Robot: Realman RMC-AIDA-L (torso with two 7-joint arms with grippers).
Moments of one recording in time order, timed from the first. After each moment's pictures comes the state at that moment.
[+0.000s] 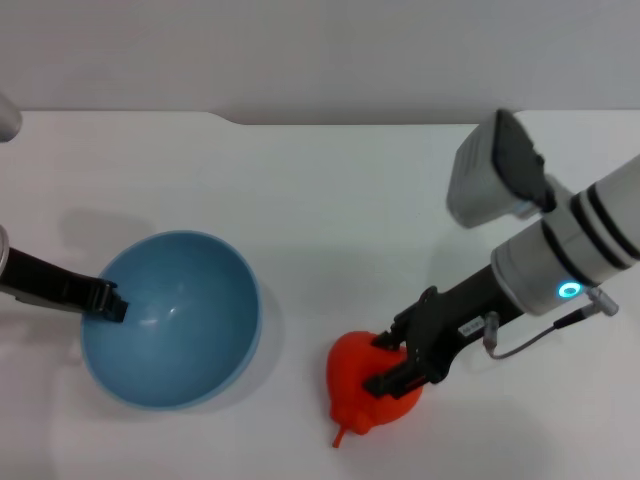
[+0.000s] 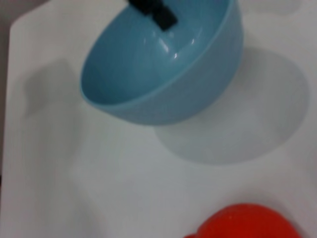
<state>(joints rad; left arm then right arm) -0.42 -2.06 1.15 1.37 2.55 1.60 -2.74 0.73 2.08 -1.41 -0.79 -2.16 -1.41 2.00</state>
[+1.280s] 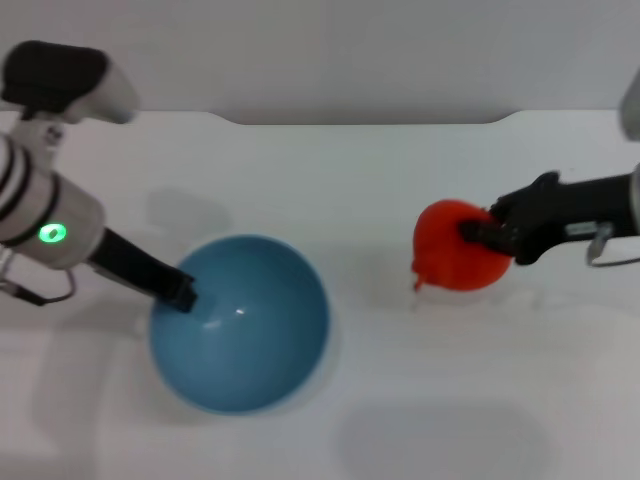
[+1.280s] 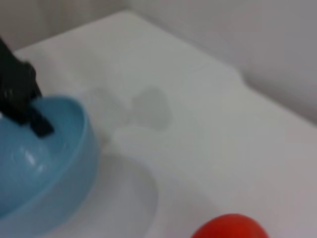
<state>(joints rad) -0.57 -2.06 1.32 1.29 2.56 1.58 -2.76 0.41 2.07 -1.22 -1.29 -2.16 -1.33 2.02</state>
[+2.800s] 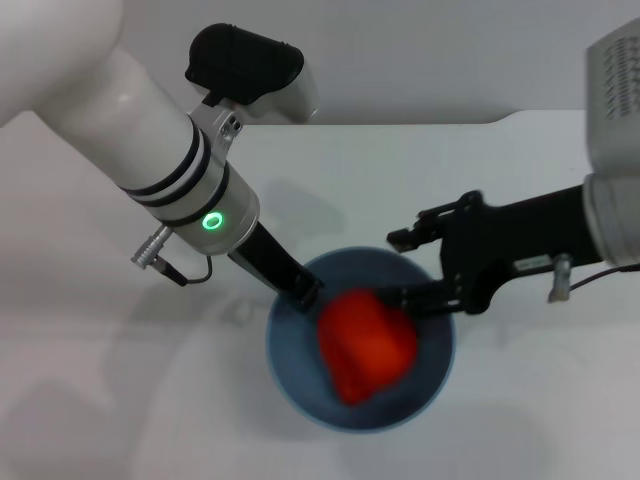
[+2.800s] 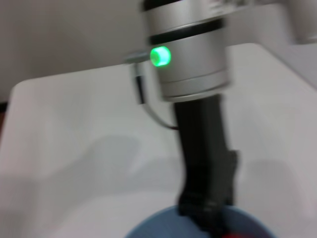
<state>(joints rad) -0.79 -2.08 1.60 1.15 2.44 1.45 -2.85 0.39 2.08 -1.38 -1.49 -2.05 -1.49 2.00</state>
